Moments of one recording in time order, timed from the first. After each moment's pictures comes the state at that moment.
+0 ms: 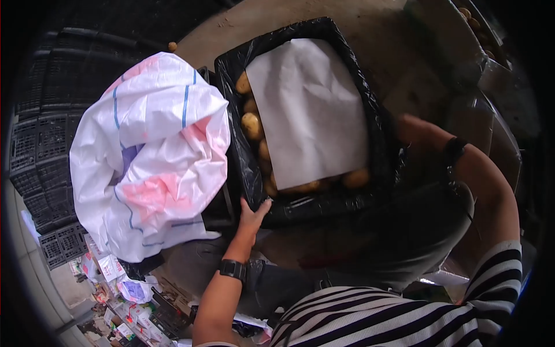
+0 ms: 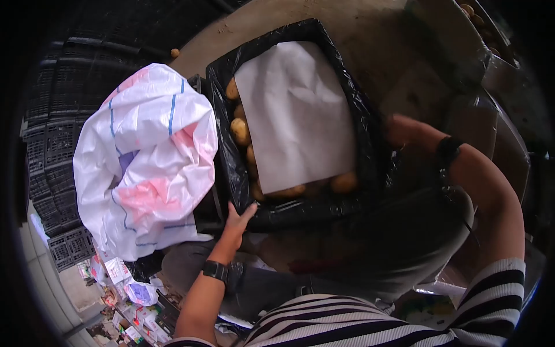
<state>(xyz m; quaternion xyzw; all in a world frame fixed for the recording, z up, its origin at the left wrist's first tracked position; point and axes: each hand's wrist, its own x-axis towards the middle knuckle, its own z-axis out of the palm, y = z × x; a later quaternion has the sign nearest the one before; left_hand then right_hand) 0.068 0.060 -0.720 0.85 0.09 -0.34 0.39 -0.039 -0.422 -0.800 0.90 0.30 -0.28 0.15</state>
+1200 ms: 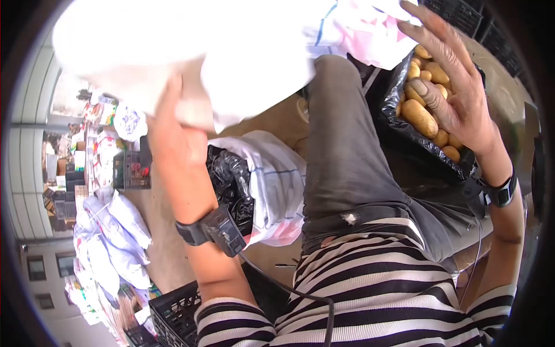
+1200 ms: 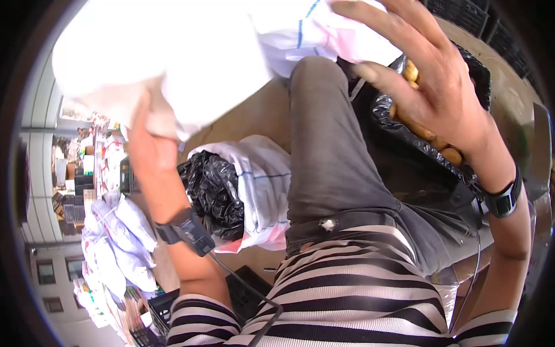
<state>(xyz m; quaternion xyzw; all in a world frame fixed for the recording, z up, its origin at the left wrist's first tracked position) -0.073 0.295 -0.449 0.56 0.02 0.23 0.79 -0.021 -0.036 -0.470 0.80 0.47 0.30 -0.24</state>
